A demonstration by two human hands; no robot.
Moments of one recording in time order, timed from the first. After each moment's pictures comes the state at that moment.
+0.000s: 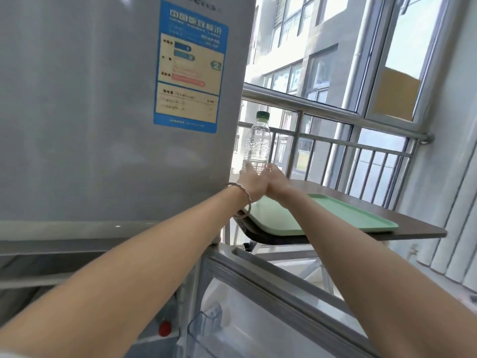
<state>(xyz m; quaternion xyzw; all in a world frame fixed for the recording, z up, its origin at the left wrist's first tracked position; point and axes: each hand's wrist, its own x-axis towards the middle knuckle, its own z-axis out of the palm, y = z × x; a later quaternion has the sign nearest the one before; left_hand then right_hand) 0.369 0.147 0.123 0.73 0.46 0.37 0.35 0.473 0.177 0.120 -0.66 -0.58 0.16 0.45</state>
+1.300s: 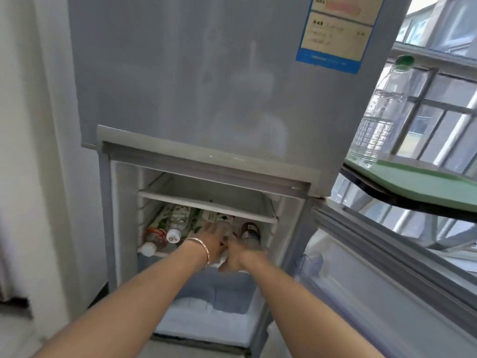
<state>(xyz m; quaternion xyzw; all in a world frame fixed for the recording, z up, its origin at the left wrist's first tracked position) 0.116 0.140 -0.141 0.76 0.65 -0.03 0.06 0.230 0.157 -0.149 -0.61 -0.77 0.18 -0.06</state>
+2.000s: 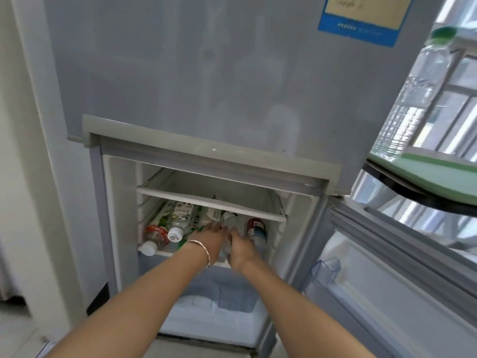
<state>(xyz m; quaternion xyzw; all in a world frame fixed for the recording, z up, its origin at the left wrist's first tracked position) 0.104 0.170 -0.171 0.77 0.64 0.00 0.03 0.221 0.172 -0.176 -0.64 -0.76 0.12 0.08</state>
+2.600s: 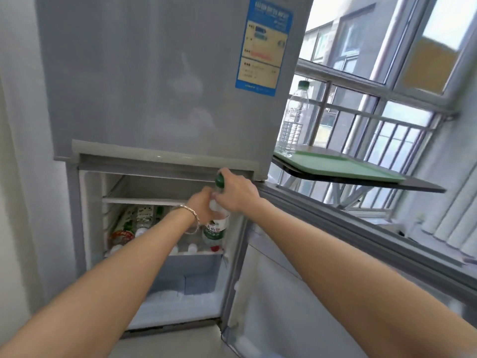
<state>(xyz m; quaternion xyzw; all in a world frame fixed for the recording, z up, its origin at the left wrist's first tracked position) 0.143 0.081 -0.043 0.80 0.53 0.22 0.18 0.255 0.030 0.014 -0.63 -0.75 -0.04 0.20</state>
